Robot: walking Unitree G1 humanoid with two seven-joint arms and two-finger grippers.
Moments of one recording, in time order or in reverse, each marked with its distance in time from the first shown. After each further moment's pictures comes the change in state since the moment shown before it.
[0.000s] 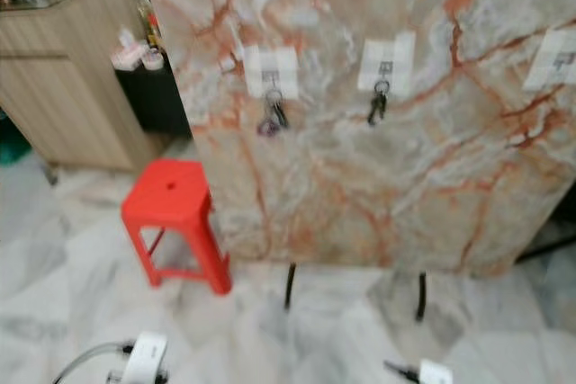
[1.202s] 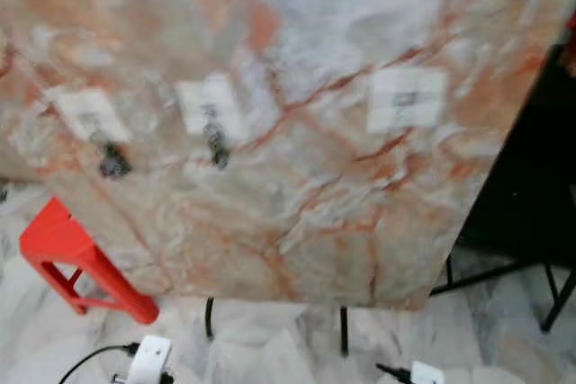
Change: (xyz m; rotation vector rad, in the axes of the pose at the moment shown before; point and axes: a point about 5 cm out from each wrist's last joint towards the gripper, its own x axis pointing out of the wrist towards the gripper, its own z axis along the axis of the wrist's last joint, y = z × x) left arm 0.003 -0.015 0.013 0.002 -0.039 -0.042; right arm 0.000 -0.010 0.015 -0.017 -0.027 -0.020
